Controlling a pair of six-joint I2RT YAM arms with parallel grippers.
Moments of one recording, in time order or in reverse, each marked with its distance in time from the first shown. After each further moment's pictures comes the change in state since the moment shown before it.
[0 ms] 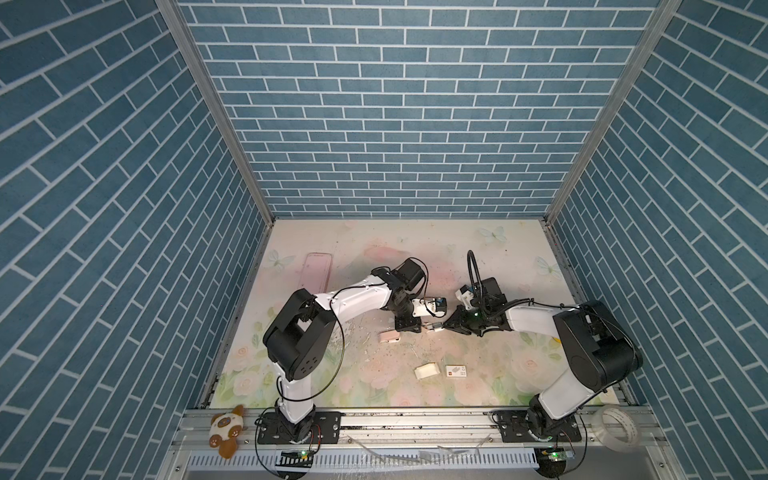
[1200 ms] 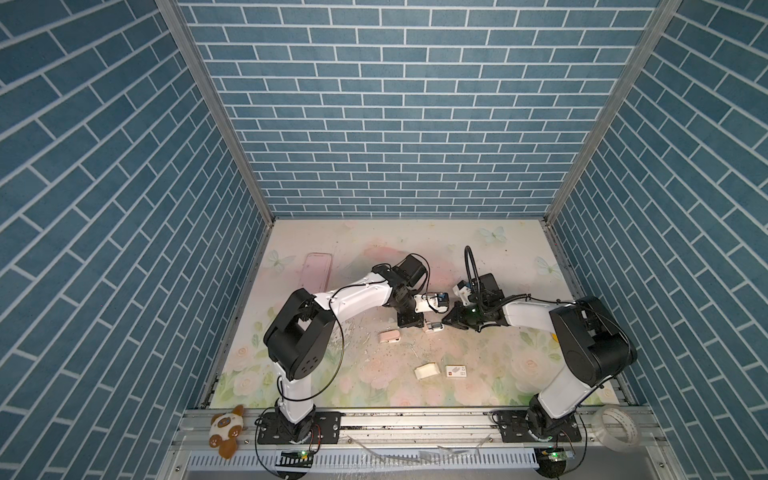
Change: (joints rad) left arm 0.000 0.006 0.046 -0.005 0.009 -0.027; right arm 0.006 0.039 0.051 -0.002 0.008 -0.044
